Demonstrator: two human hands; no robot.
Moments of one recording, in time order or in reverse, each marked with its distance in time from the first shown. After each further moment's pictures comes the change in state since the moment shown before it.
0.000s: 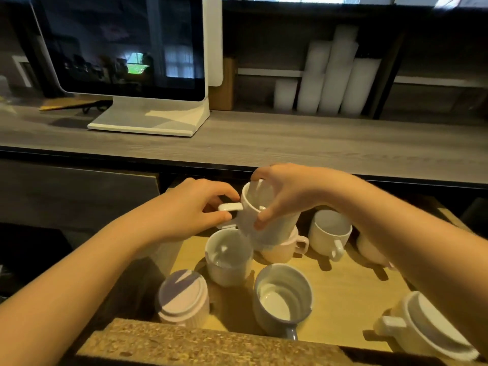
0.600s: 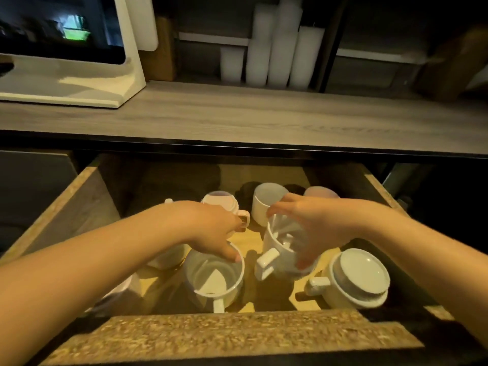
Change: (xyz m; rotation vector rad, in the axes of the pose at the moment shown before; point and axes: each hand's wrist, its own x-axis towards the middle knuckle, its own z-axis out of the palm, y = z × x) left_hand 0.059 0.087 0.090 0.387 -0.628 0.064; right_hand -0.087 0.115 0.055 -0.156 -0.239 0.094
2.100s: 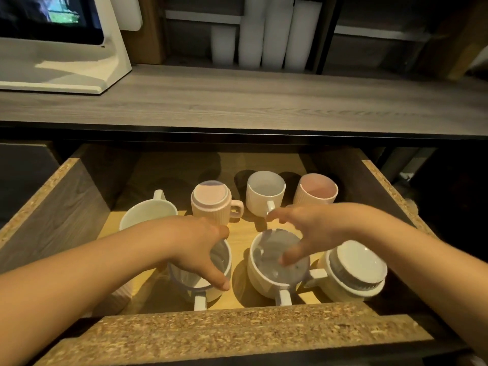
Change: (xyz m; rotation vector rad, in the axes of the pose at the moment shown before) left_hand 0.010 -0.009 0.035 -0.038 -0.036 -0.010; right_hand 0.003 0.009 0.018 0.170 -0.161 0.011
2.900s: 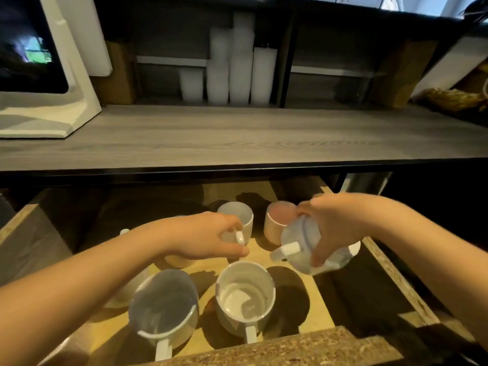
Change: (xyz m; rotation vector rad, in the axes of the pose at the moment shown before) left_hand 0.028 0.038 -0.058 -0.278 0.182 0.162; right_hand -0.059 0.045 -0.035 -0.188 0.188 0.313
